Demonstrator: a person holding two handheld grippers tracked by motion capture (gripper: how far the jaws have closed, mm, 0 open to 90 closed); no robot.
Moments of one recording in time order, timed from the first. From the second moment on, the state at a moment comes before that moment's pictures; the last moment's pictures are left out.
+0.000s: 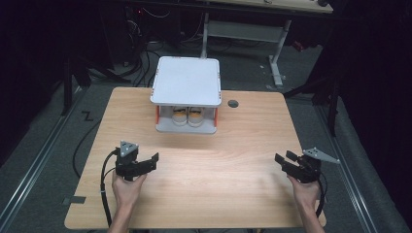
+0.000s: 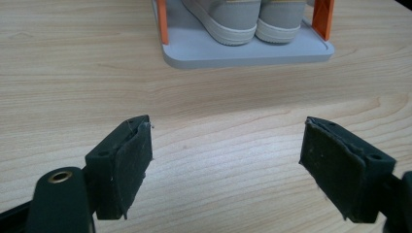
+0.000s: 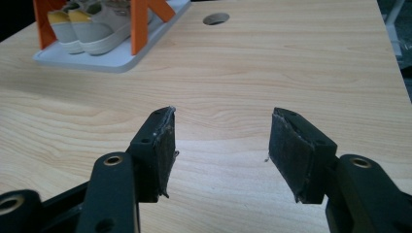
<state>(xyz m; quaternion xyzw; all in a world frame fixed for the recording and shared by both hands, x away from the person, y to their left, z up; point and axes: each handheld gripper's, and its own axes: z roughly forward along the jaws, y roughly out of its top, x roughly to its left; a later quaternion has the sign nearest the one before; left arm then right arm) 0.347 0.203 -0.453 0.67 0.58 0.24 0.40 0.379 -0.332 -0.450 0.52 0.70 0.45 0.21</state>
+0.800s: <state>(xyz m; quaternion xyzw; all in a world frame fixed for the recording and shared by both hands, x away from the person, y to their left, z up) 0.371 0.206 -0.487 0.68 0.60 0.24 0.34 0.402 -0.330 -0.478 0.54 0.72 0.39 0.22</state>
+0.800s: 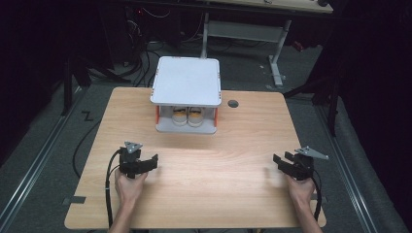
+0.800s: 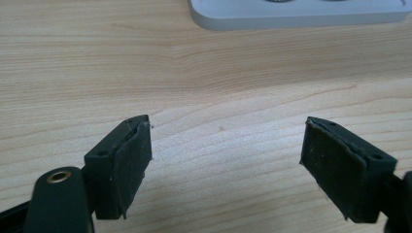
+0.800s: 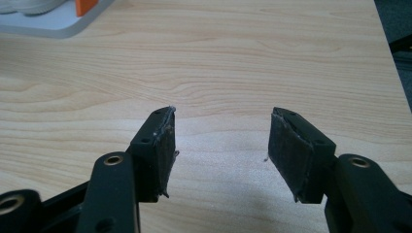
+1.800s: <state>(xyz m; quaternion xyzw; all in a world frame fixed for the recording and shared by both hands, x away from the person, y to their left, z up) 0.384 0.200 -0.507 0.69 0.61 0.26 0.30 0.419 -0.324 -0.500 0.55 0.73 0.34 0.24</state>
